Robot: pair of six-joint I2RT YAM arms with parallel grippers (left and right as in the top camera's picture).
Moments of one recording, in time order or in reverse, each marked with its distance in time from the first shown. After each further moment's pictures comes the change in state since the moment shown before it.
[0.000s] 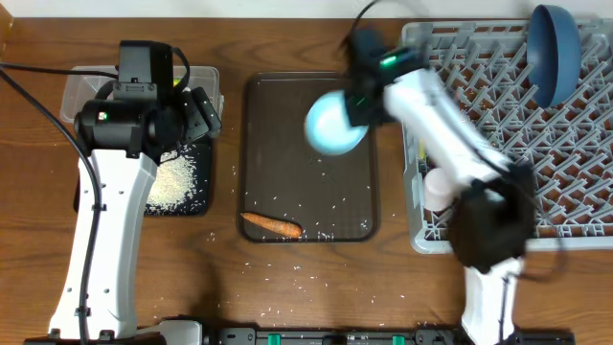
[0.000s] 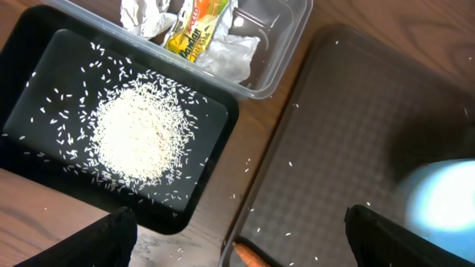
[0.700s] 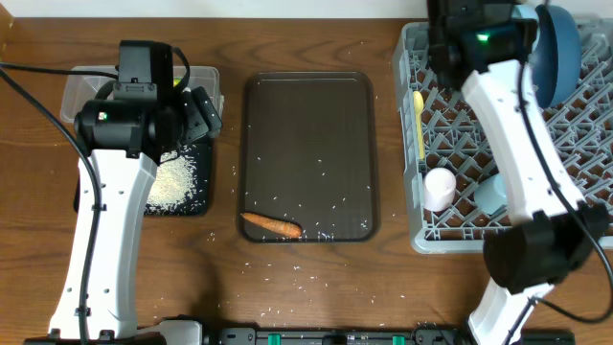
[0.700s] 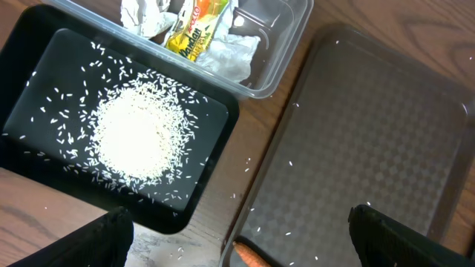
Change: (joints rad) left arm 0.000 0.000 0.000 -0.002 0.000 0.000; right arm -0.147 -0.097 0.055 0.090 1.077 -0.087
